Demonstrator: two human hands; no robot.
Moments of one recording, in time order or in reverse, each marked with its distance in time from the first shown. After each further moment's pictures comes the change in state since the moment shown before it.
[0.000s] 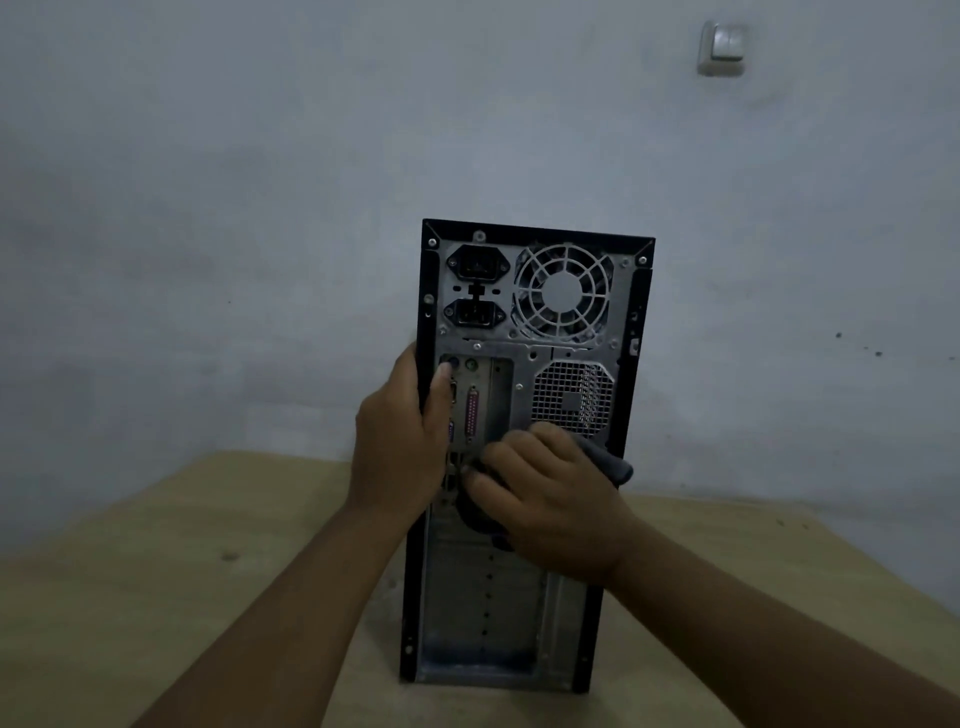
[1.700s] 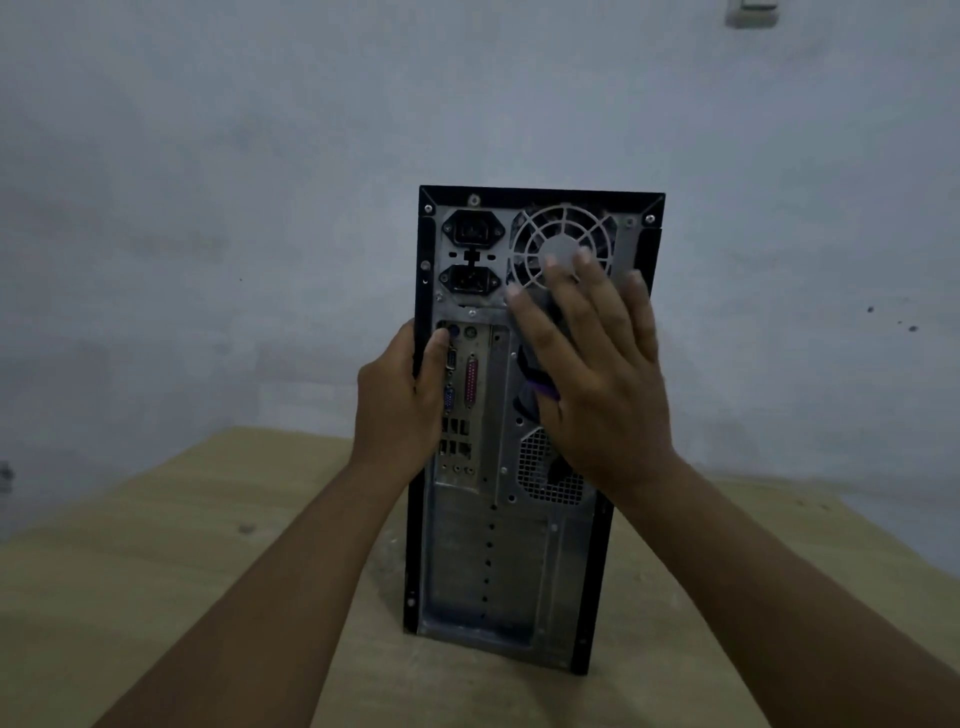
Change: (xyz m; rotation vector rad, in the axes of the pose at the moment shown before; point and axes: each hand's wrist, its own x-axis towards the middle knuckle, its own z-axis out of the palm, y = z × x) left_hand 0.006 -0.011 0.000 -0.096 -0.026 -0.124; right_hand 0.022 0.036 -0.009 -0.132 0.166 0.444
